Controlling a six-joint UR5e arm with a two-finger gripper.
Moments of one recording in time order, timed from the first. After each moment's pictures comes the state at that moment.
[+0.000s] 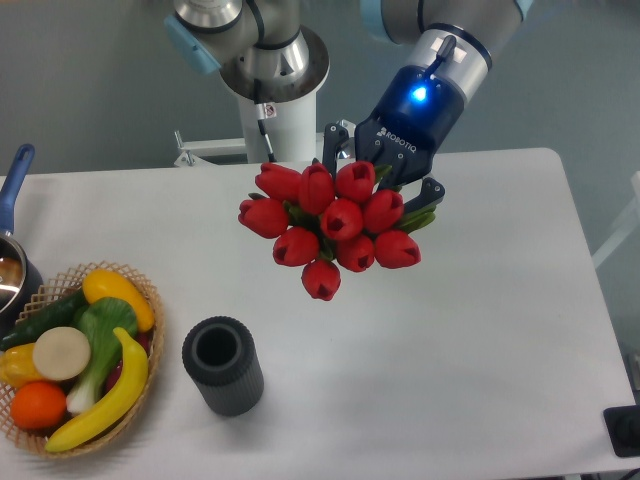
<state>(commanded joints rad) 2.74 -1.70 -1.68 -0.78 0.40 0.92</state>
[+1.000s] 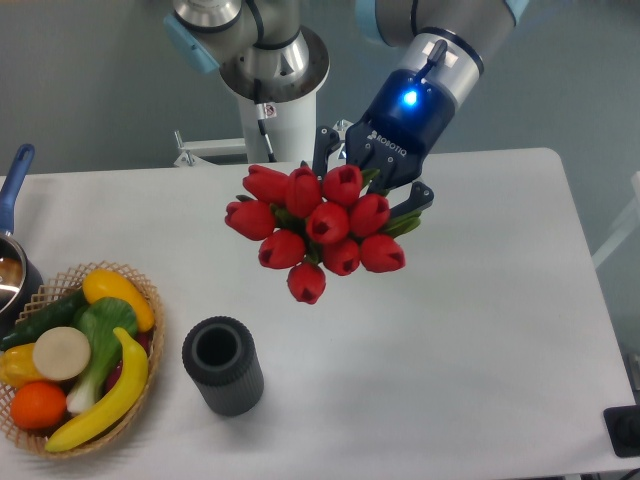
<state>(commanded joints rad) 2.70 -1.71 -1.67 -0.78 0.39 0.92</state>
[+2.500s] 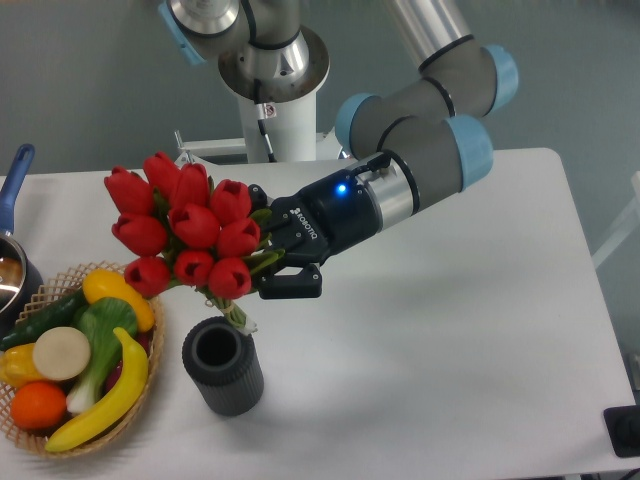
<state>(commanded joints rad) 2.56 -1.98 -1.66 -0.68 -0.17 1.26</state>
